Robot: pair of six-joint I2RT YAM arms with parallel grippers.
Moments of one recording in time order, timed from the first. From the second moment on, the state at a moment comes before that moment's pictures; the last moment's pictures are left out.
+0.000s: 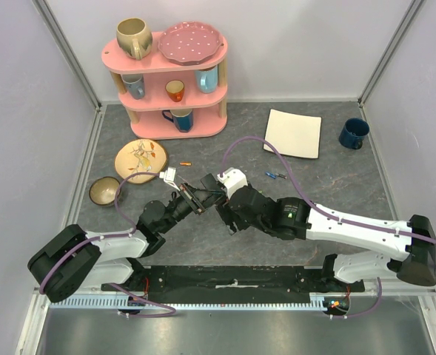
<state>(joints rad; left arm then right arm) -0.76 1.20 0.18 1.18 0.12 -1.21 1.22 1.25 1.06 -0.57 0.37 0.40</state>
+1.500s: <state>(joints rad) -0.74 1.11 0.21 1.03 0.14 -1.20 1.22 1.21 1.06 -0.54 0.34 0.39</state>
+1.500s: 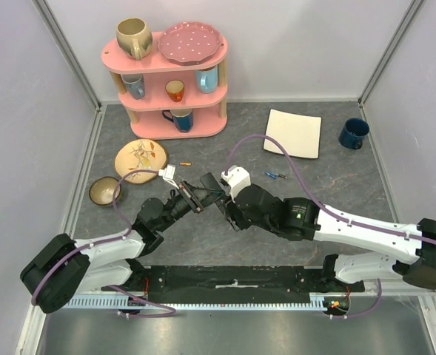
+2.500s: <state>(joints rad) -0.62 0.59 0.06 0.69 0.19 -1.16 0.43 1.27 0.83 -0.52 0.26 0.30</state>
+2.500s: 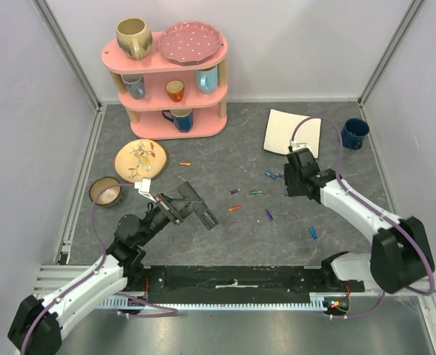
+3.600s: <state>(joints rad) -0.62 0.40 0.06 0.28 0.25 -1.09 0.30 1.41 0.83 -0.38 0.22 0.33</state>
